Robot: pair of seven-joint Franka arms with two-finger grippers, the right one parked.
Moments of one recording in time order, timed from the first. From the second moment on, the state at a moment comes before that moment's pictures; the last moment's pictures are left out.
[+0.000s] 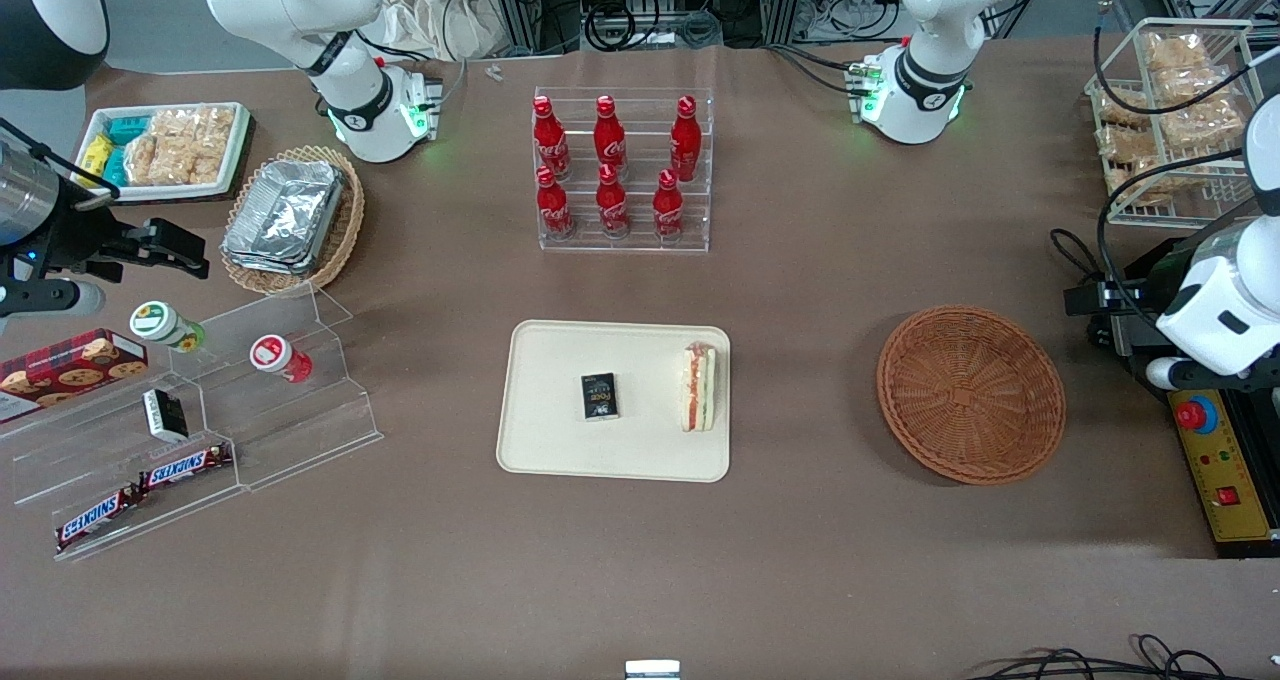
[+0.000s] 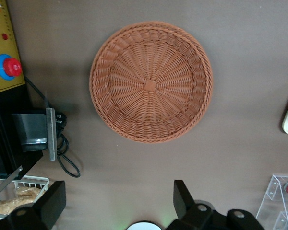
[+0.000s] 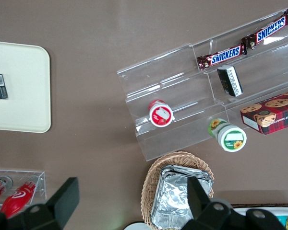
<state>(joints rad) 0.32 0.28 -0.40 -1.41 0.14 1.46 -0.10</state>
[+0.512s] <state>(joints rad) 0.08 0.20 -0.13 -1.53 0.10 1.56 -0.10</state>
